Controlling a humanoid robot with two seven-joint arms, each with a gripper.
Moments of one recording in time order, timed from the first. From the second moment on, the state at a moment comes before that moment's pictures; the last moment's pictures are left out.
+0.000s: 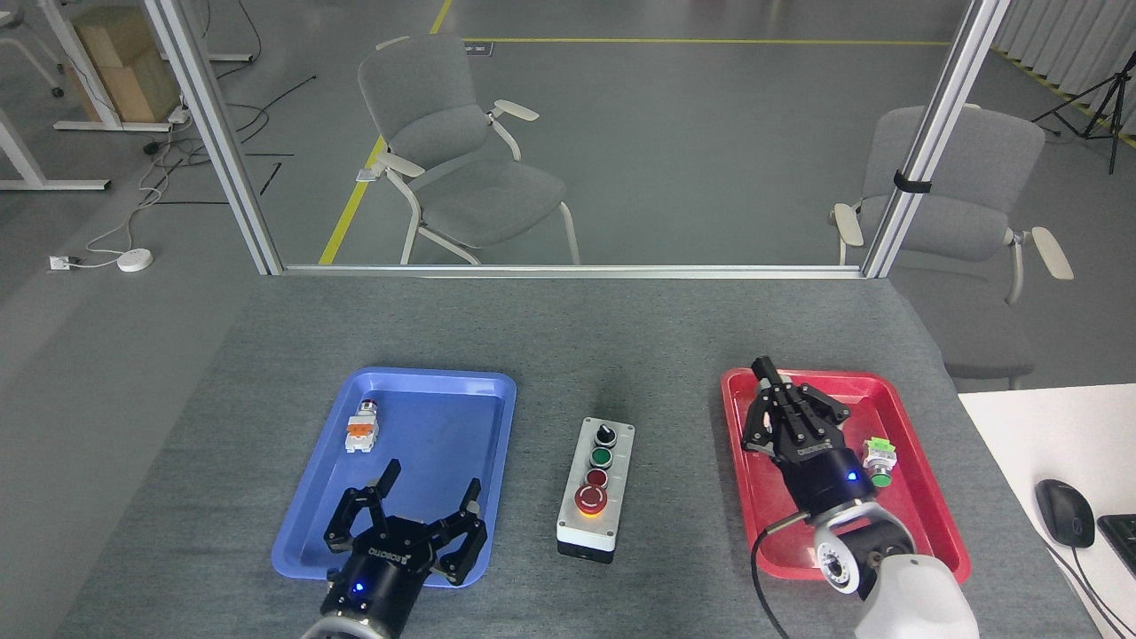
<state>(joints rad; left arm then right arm) -0.03 0.17 -0.31 -1.60 -1.33 0.07 0.09 -0.33 -0.15 0.14 -1.19 1.23 -0.33 -0.25</state>
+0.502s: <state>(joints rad) -0.18 0.16 -0.12 -1.51 -1.21 0.03 0.09 -0.37 -0.08 0.45 -1.10 1.23 -0.33 -0.12</state>
